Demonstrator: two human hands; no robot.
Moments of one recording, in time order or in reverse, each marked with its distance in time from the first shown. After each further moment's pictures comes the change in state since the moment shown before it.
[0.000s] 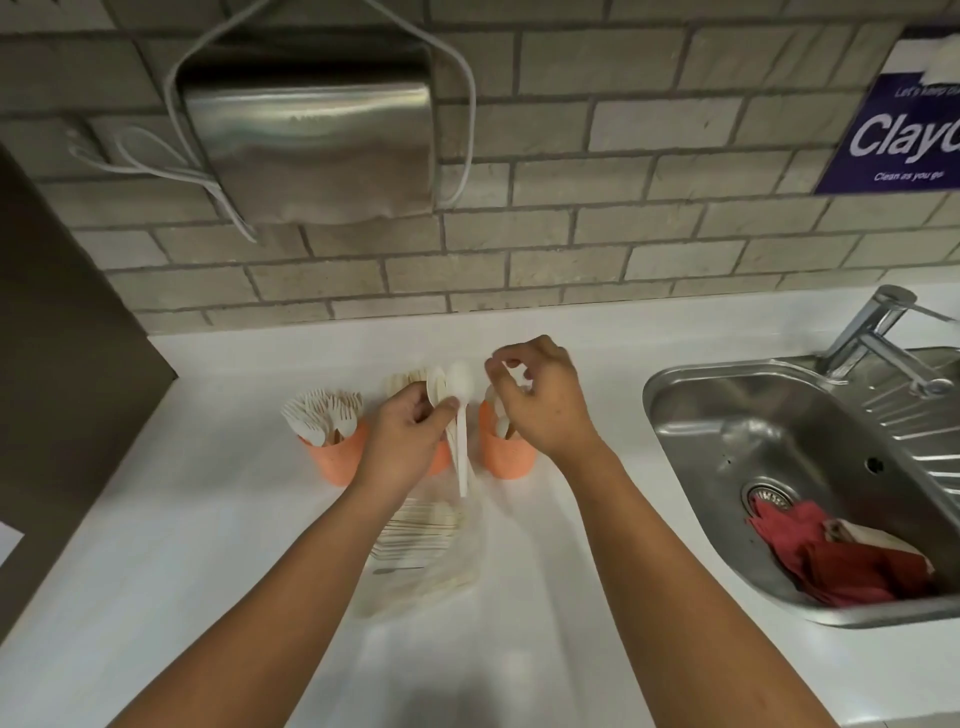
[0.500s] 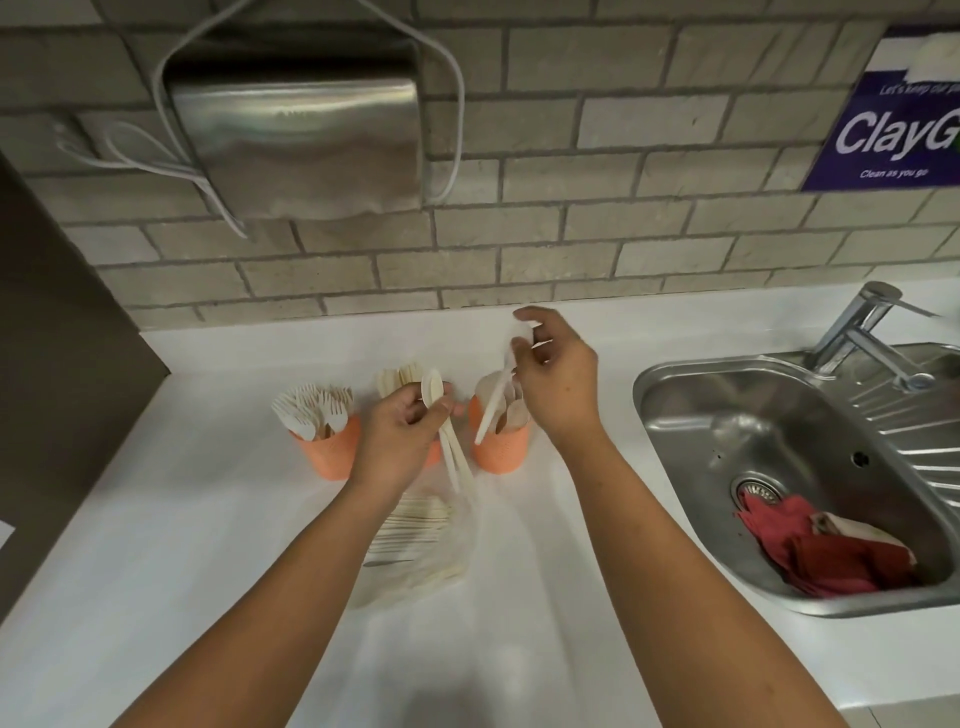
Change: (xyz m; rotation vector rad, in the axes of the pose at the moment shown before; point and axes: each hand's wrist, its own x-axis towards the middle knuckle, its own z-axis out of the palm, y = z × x) left_hand -0.007 -0.006 0.007 -0.086 0.002 -0.019; right_hand 0.002 -0.011 -0.022 0.220 0.212 0.050
